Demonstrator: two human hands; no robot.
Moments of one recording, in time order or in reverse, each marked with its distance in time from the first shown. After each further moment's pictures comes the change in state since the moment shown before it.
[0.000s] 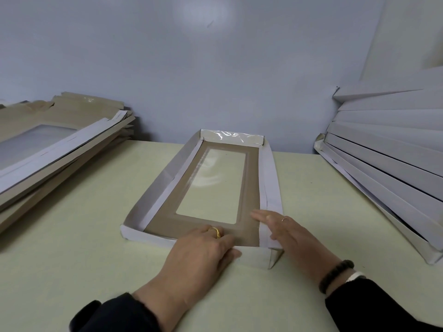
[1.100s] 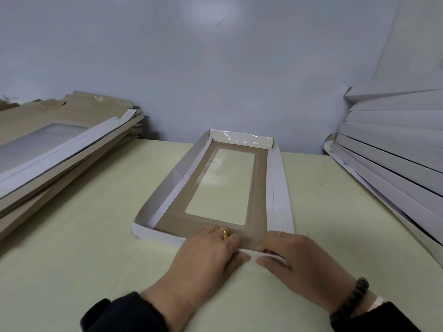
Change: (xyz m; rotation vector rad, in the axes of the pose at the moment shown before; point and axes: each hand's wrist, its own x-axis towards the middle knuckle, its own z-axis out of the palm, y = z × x) left_hand 0.000 0.001 -0.009 -0.099 -0.151 -0.095; right_hand -0.020 -0.033 0.002 -0.327 -0.048 -0.252
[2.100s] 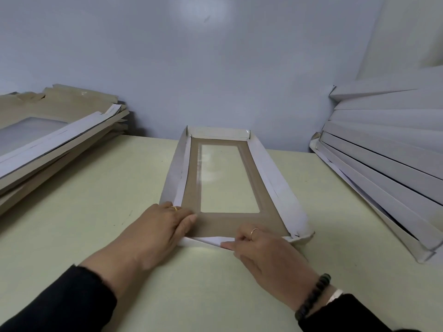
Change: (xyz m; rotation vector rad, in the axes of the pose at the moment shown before) left_hand 0.005 -0.060 -0.005 -0.194 -0.094 -0.008; right_hand 0.004 -0.010 0.011 -0.140 0.024 -0.097
